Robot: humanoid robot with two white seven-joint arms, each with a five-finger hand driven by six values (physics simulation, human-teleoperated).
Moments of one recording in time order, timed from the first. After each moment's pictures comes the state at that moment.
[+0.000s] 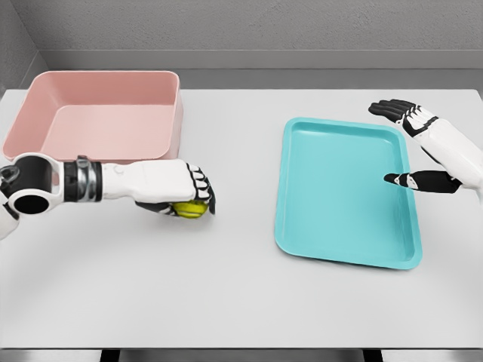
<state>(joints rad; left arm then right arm) -0.79 0.80 -1.01 -1.58 -0.38 -0.61 -0.35 -0.06 -0.45 -0.24 -1.76 0.18 -0.61 0.61</state>
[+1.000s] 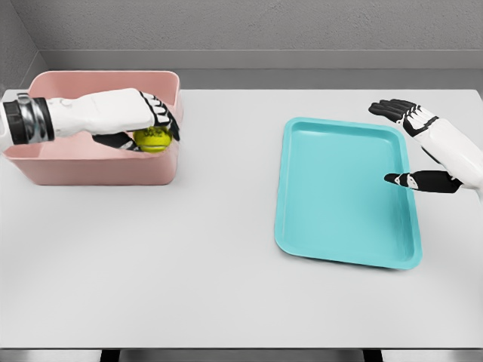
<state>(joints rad) -0.93 0.86 -0.95 -1.42 -0.29 -0.61 -0.35 -0.06 -0.45 -0.24 -1.76 0.18 -0.61 0.61</state>
